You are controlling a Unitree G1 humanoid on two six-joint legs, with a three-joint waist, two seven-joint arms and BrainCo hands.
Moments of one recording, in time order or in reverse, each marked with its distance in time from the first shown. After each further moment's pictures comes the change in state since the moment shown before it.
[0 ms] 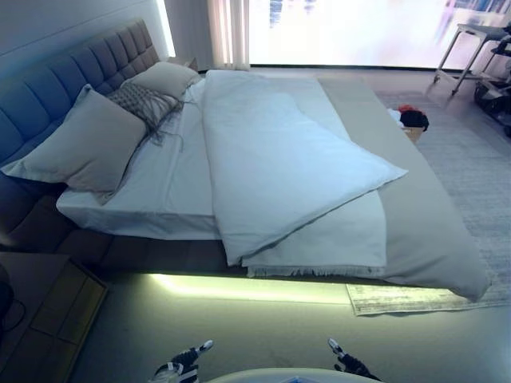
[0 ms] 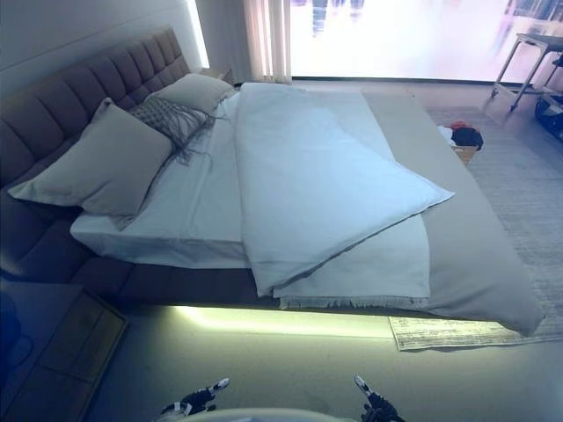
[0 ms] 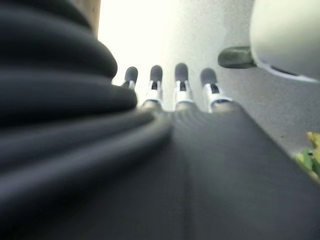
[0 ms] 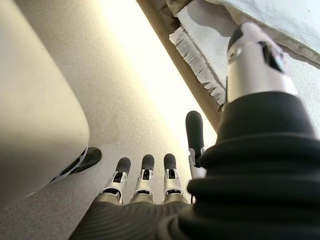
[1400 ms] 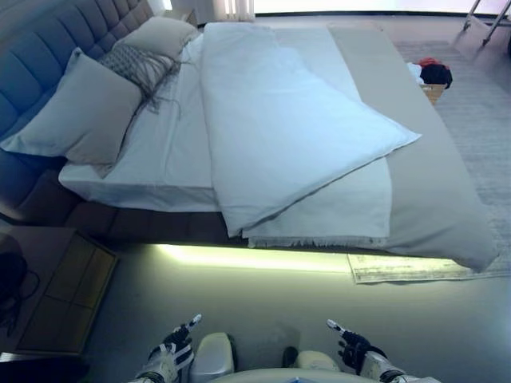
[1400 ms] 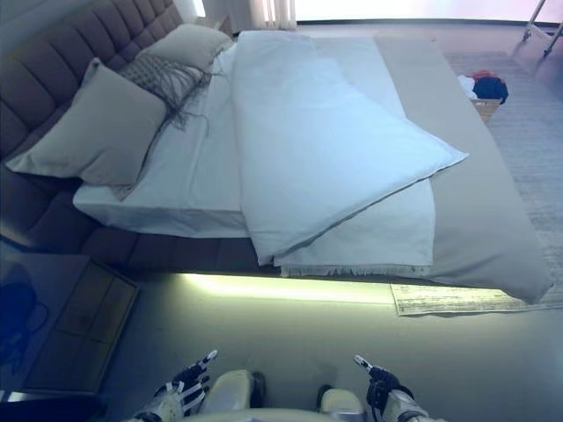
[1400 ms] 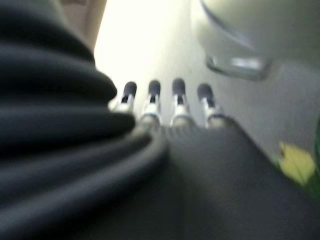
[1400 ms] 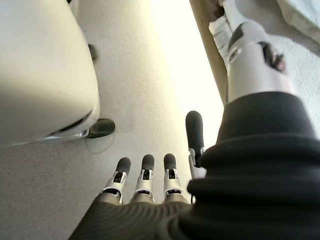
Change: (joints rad) left arm -0.064 0.016 0.122 0.049 -0.100 -0.055 0.014; right arm -0.136 -0.066 0.060 0.017 -0.134 0.081 -0.007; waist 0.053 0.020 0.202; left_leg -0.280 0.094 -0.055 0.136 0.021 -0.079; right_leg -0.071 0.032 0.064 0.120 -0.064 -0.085
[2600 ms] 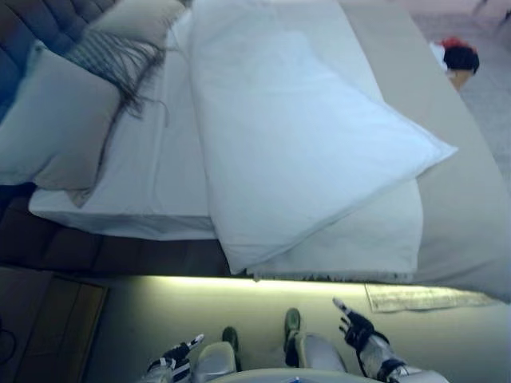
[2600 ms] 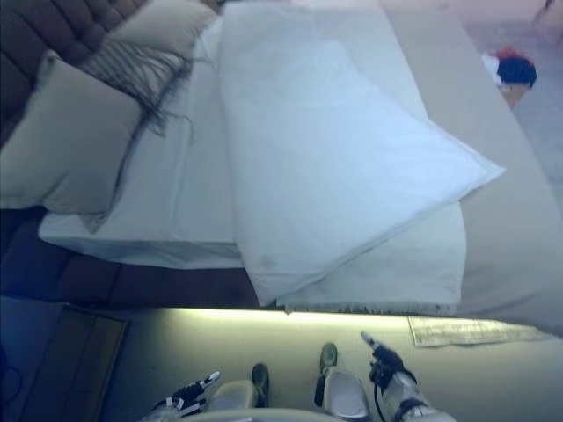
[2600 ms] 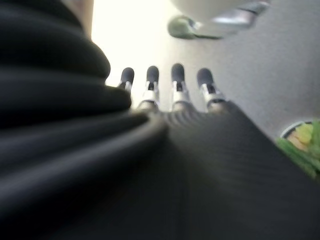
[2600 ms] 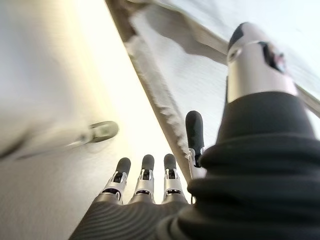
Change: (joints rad) left arm 0.013 0.023 -0.113 0.000 0.056 0.015 0.005; right arm -0.100 -0.010 -0.047 -0.071 0.253 -0.099 0.018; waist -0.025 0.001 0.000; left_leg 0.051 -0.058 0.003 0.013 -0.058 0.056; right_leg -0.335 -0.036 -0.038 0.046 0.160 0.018
